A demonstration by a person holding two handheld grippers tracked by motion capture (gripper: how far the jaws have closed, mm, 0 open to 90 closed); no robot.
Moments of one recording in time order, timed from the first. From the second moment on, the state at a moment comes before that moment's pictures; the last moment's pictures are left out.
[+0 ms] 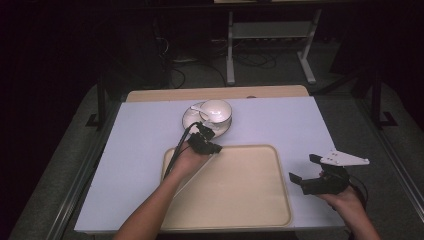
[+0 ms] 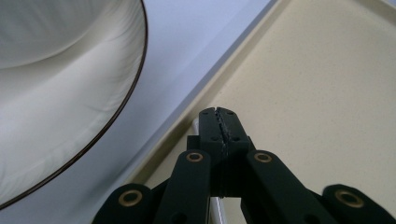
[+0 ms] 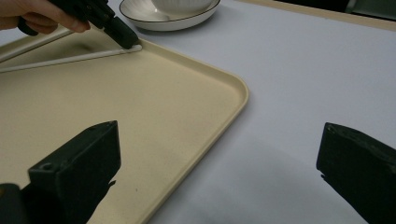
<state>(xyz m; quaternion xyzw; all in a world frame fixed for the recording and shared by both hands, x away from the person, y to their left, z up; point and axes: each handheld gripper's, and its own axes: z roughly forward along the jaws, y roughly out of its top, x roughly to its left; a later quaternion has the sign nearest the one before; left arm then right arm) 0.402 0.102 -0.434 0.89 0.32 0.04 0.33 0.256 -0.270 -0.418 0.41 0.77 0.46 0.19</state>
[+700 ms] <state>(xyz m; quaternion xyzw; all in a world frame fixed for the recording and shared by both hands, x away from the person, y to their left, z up) 0.400 0.104 -0.439 0.88 0.32 0.03 0.34 0.256 -0.270 -0.418 0.41 0.77 0.46 0.19</state>
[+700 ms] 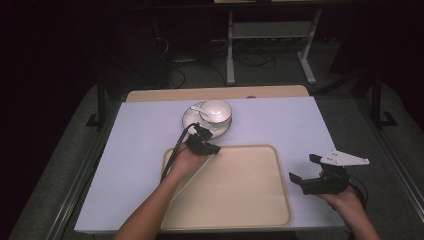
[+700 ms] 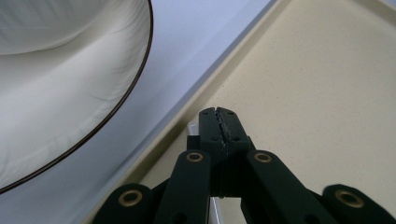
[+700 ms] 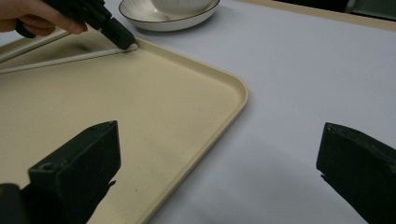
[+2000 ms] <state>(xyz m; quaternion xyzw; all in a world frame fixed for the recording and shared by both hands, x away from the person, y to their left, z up) 0.383 0.167 -0.434 0.87 0.36 0.06 0.34 0.256 -0.269 -0.418 0.41 0.77 0.46 0.19</state>
